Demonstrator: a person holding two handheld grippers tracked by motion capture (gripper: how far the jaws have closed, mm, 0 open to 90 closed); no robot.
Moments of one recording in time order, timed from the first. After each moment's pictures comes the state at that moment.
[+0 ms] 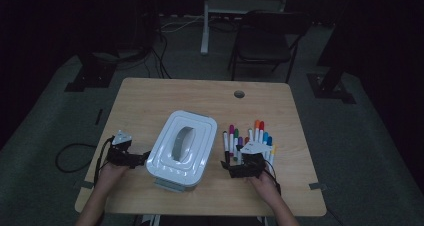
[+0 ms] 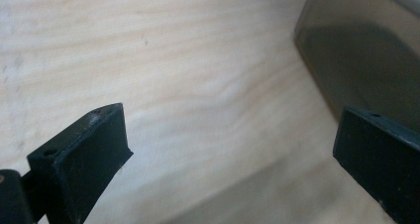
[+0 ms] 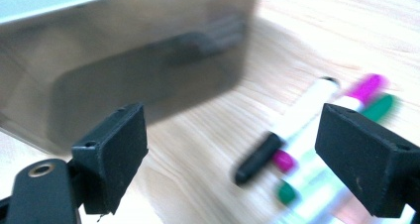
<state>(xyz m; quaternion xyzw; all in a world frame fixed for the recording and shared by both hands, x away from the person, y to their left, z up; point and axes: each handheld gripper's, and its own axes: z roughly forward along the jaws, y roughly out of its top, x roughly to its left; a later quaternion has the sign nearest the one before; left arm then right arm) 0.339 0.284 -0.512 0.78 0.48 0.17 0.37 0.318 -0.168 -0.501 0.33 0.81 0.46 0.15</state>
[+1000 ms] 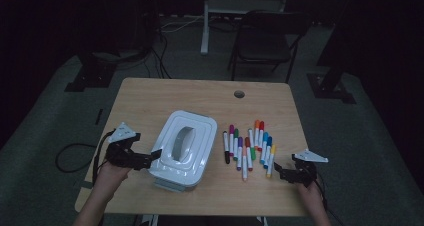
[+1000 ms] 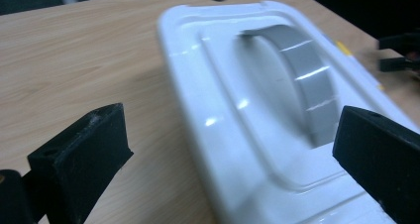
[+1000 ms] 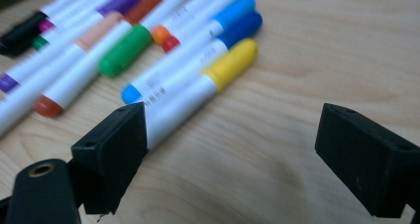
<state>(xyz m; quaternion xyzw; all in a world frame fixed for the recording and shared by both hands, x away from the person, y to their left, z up) 0.291 0.221 -0.397 0.79 0.40 0.15 0.43 0.303 -0.325 -0.541 0.49 0.75 0.38 0.21</state>
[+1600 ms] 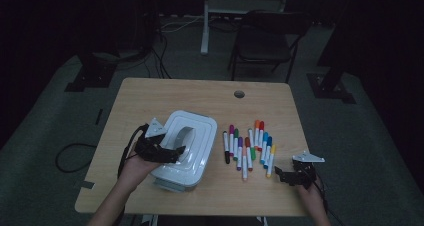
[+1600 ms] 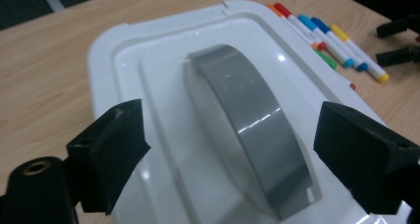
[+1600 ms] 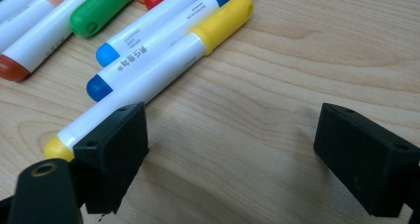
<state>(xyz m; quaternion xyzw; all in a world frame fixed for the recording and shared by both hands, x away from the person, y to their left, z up) 0.312 0.157 -0.400 0.83 0.37 0.17 0.39 0.304 -0.325 -0.550 0.50 0.77 0.34 0.20</state>
